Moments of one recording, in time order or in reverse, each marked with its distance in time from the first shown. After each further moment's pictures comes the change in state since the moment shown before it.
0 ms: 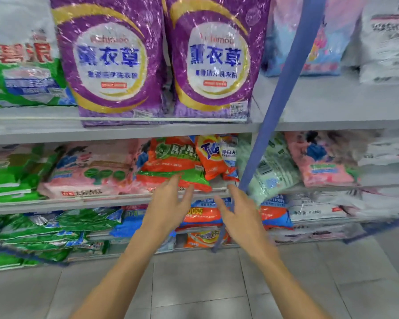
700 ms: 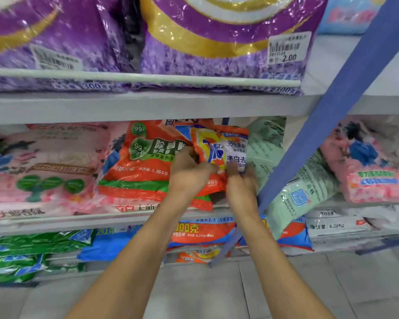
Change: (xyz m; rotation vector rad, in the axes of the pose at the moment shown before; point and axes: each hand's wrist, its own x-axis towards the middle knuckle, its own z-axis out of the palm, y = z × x) left_hand 0.156 0.017 0.084 -0.664 0.040 -0.298; right_hand 0.171 0.038 0.074 0.550 0.287 0.379
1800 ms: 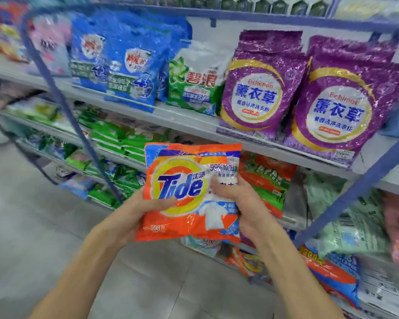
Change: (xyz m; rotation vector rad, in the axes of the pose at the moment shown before) left_hand -0.328 0.017 -0.299 -0.680 -0.004 -0.044; right_hand -0.289 -0.159 -0.020 0.456 -1.138 0.143
